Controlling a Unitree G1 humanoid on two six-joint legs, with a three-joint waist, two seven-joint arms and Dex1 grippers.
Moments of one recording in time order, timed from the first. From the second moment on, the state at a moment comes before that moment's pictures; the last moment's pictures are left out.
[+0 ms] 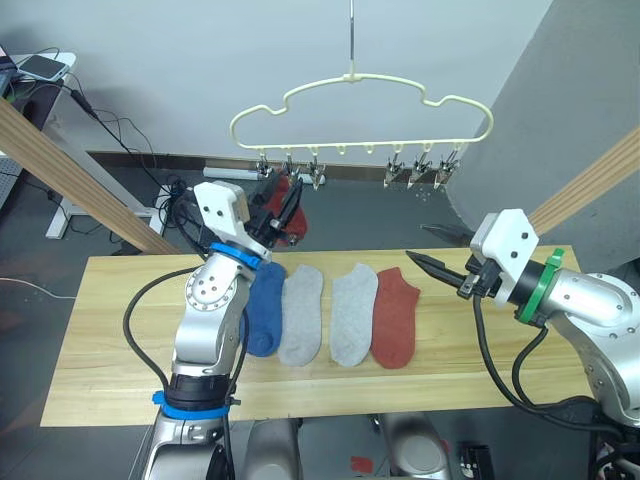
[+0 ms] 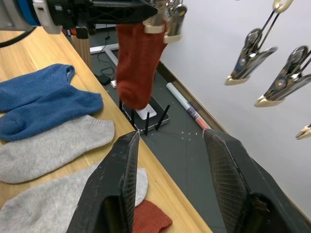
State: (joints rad) left arm -0.40 0.20 0.05 -0.13 -0.22 0.08 -0.33; right arm -0.24 -0.67 -0.08 -0.71 0.35 0.63 0.70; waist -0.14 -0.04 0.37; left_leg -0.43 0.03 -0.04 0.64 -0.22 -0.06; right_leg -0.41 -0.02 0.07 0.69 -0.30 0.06
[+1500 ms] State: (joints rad) left arm -0.48 0.18 0.06 -0.07 -0.23 0.06 -0.34; right arm -0.26 -0.69 -0.10 -0.71 0.45 0.64 0.65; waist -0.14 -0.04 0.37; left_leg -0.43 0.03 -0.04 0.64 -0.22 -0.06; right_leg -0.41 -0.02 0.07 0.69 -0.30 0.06
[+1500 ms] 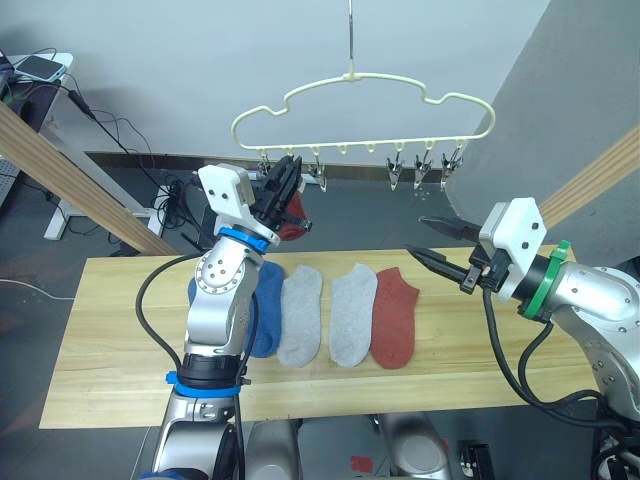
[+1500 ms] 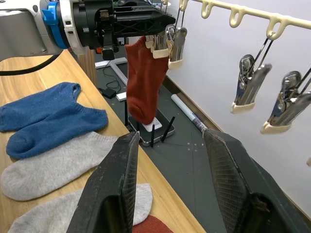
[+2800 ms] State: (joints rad) left arm -0.51 0.32 0.07 -0.11 -0.34 0.21 -0.50; right arm -0.10 -0.26 0.22 -0.13 -0.02 0.49 0.19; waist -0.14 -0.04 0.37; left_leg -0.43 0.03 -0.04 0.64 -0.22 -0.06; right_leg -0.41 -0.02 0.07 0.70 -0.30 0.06
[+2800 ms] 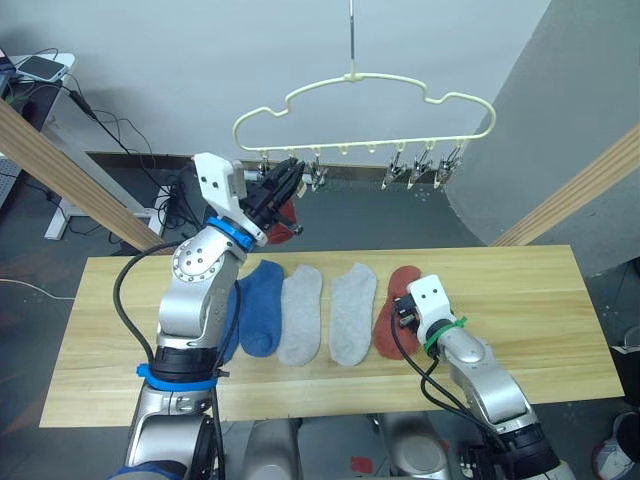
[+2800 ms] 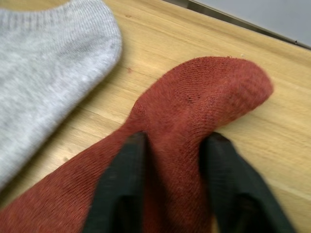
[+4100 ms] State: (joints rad) left arm -0.55 0.39 0.09 -0.18 -0.47 0.41 -0.60; right arm -0.68 -0.37 0.45 0.06 -0.29 -0.02 0.63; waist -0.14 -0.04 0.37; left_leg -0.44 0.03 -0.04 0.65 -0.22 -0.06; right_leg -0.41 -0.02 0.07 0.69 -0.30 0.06
